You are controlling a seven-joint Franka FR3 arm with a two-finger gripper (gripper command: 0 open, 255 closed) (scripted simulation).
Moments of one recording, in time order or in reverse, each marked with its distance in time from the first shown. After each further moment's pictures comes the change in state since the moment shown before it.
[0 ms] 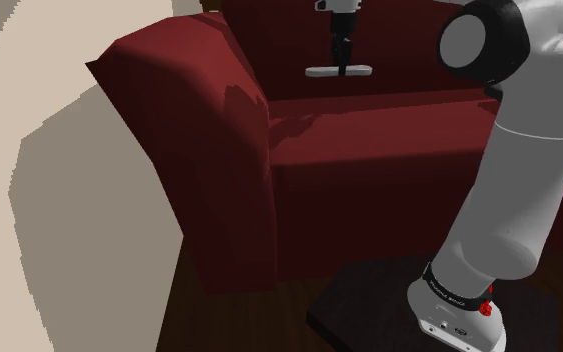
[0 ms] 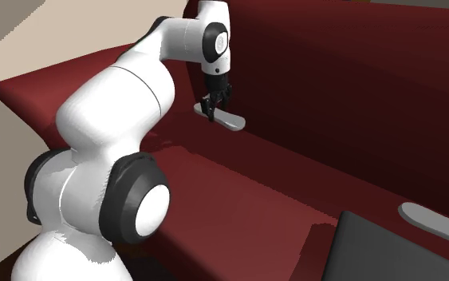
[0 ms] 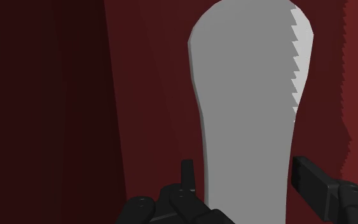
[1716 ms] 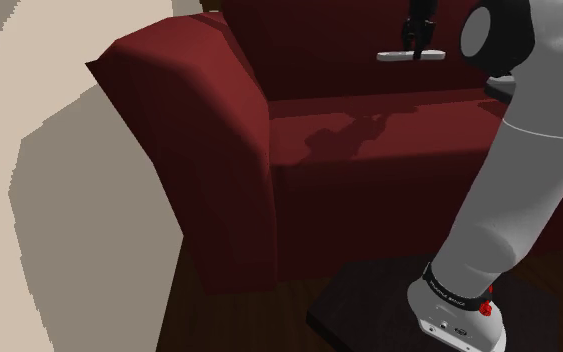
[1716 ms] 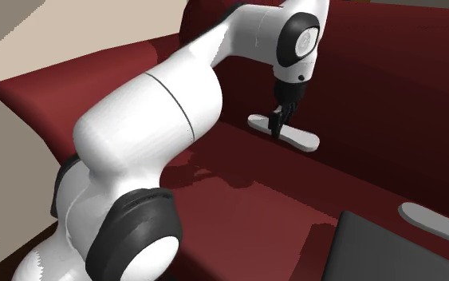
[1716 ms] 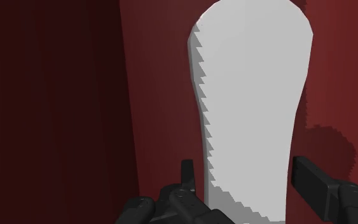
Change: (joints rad) arm -0.237 -0.046 -0.174 0.044 -0.016 -0.082 -0.409
